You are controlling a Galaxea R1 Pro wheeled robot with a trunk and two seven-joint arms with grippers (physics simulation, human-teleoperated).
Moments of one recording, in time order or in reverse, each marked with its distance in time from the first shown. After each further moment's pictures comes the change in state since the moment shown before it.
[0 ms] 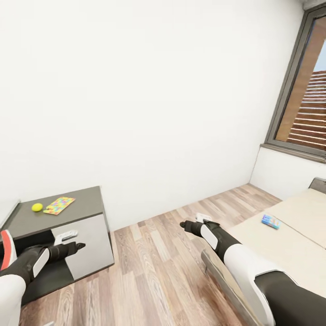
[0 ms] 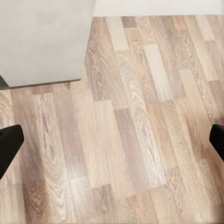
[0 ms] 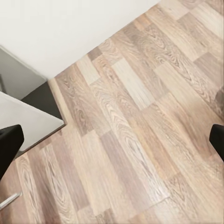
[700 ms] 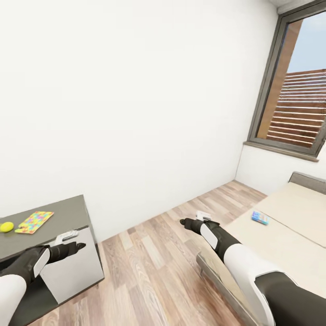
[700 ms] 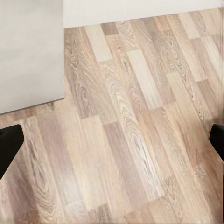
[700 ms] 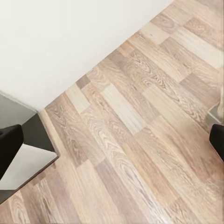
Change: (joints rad) left arm 0.000 -0.004 0.000 0.000 0.001 -0.001 0.004; right arm 0.003 0.000 0.002 -0.021 0.001 -0.043 0.000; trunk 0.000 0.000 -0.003
